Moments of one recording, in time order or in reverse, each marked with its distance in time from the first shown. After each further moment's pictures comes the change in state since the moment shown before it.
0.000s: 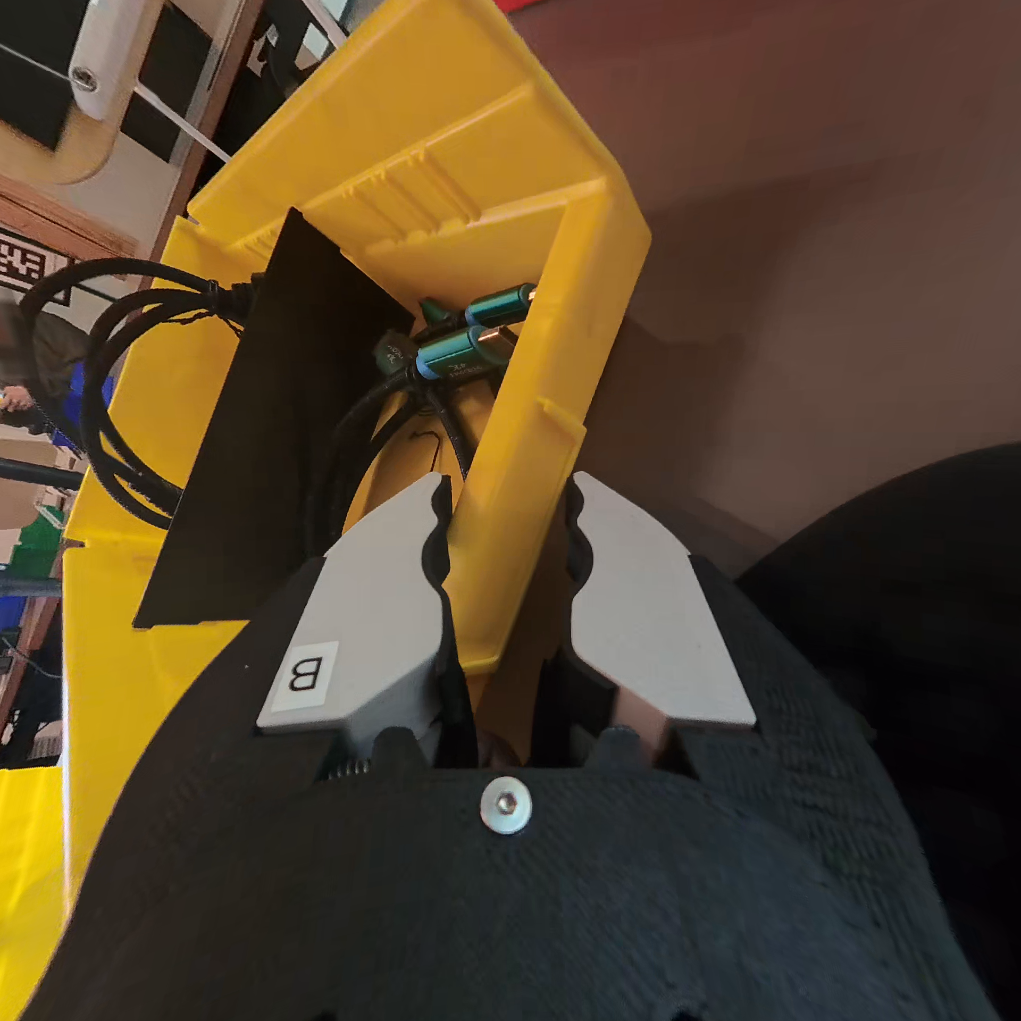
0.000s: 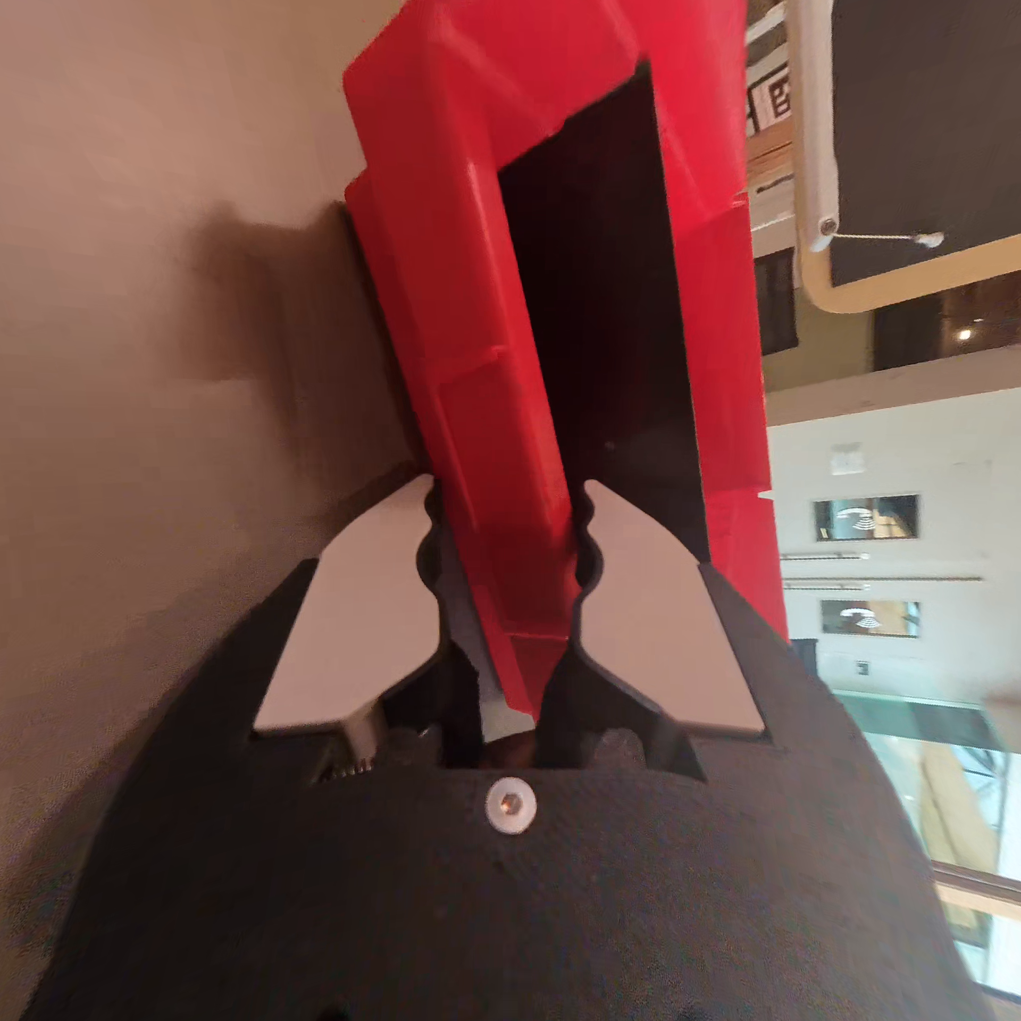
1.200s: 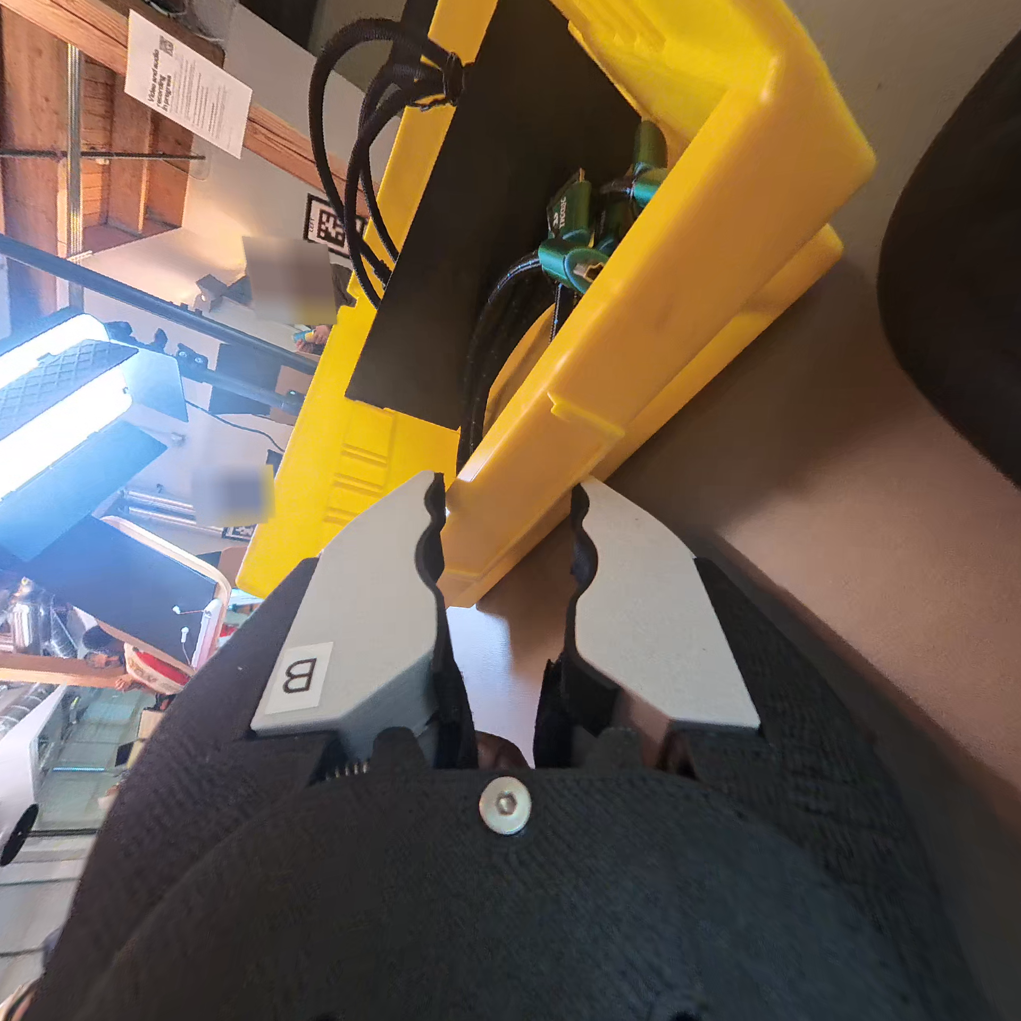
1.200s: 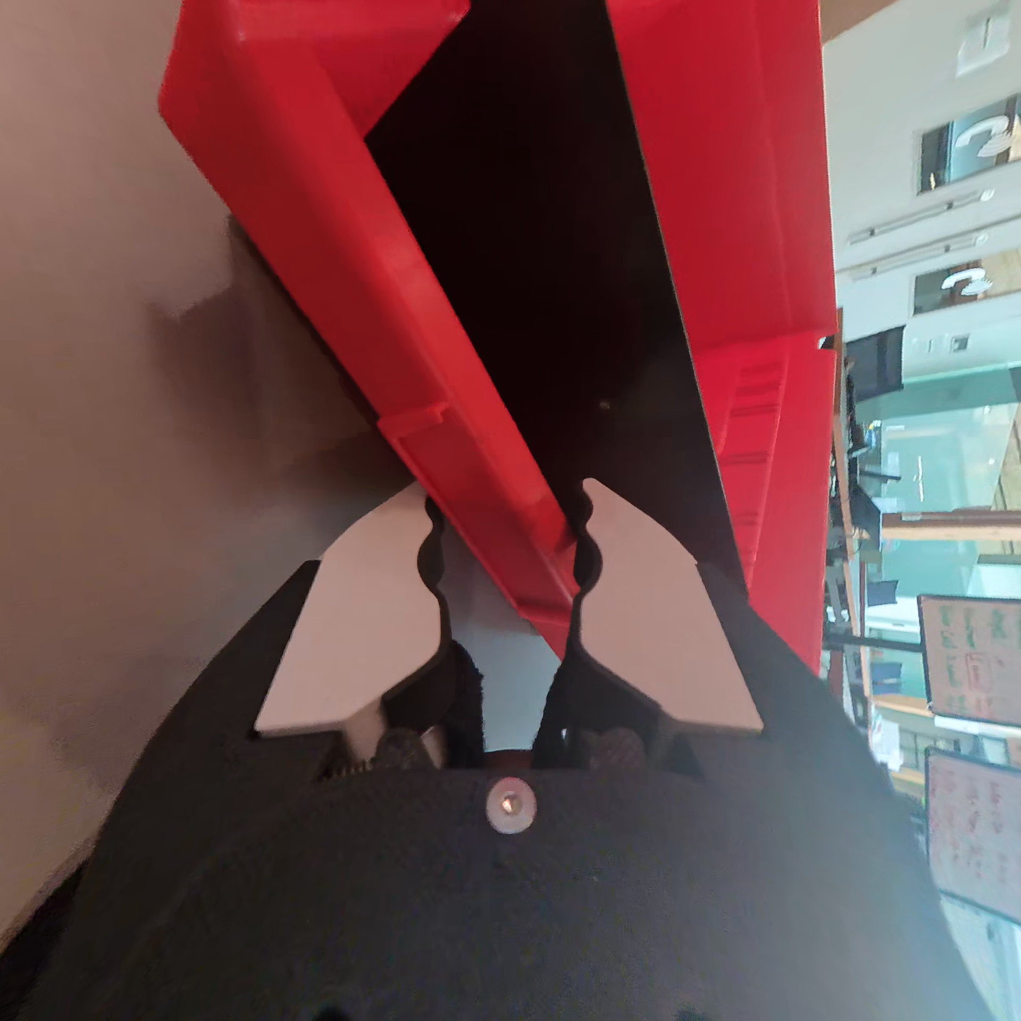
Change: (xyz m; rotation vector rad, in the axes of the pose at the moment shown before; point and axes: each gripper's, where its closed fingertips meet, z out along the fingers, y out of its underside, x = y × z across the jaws) left arm -0.088 0.143 -0.077 -0.063 -0.427 0.107; right arm 0.031 0.103 -0.024 -0.479 0.058 0.284
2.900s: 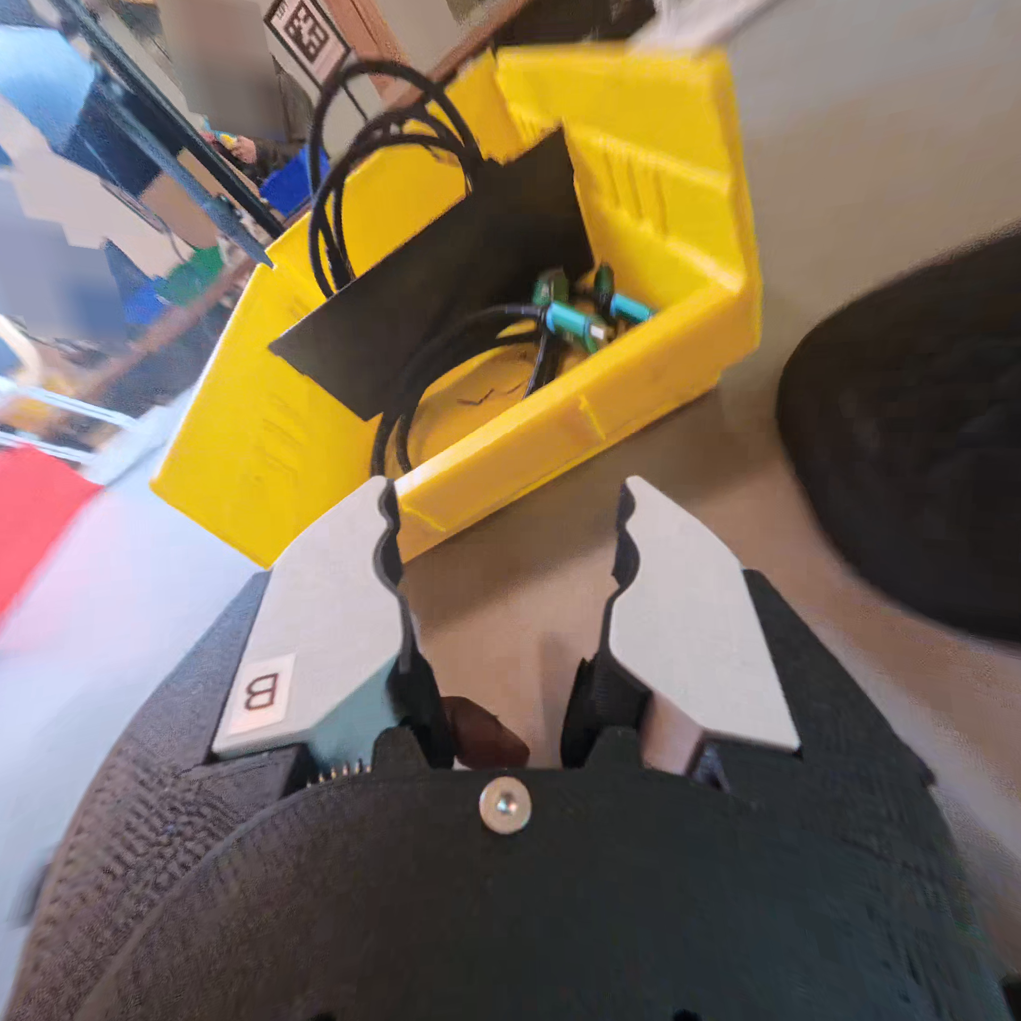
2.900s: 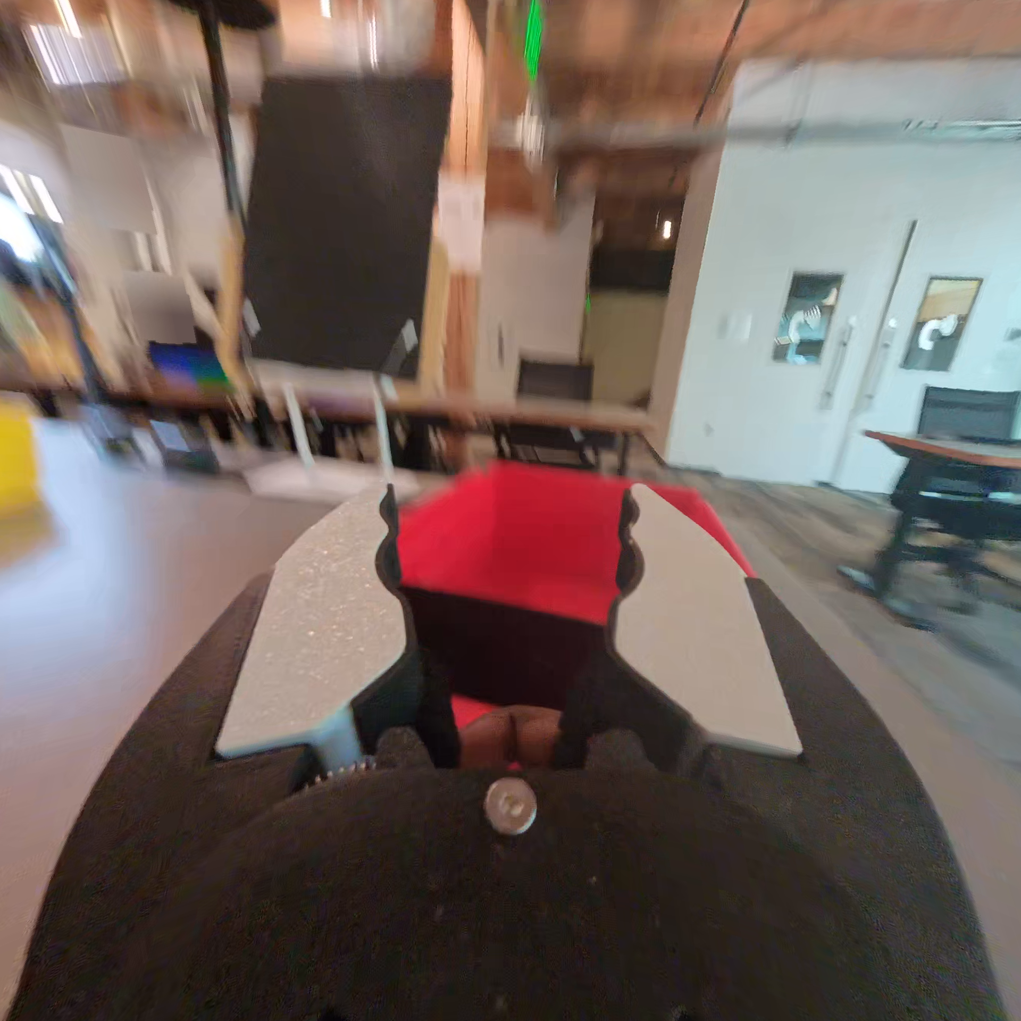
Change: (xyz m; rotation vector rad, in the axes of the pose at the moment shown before) left arm -0.007 0.011 -0.070 -0.073 0.063 -0.530; right arm 0.124 0.047 -0.109 0.905 0.102 0.875
